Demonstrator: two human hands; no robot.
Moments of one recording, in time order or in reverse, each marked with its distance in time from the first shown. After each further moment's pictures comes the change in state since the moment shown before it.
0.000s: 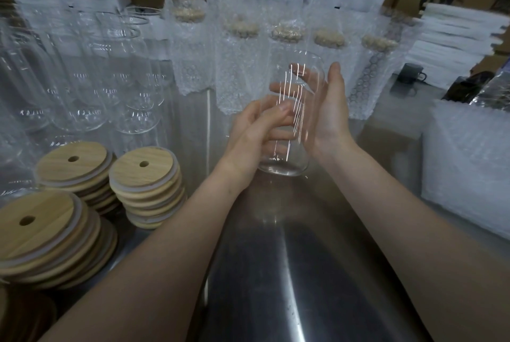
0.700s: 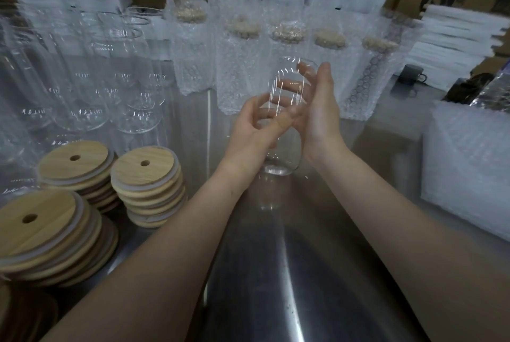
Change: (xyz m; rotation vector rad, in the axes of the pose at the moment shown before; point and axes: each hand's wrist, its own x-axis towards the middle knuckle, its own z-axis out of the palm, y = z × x) left_hand -0.005 -0.001 0.004 0.174 0.087 0.107; right_hand -0.005 0.003 0.014 -0.120 0.047 -0.121
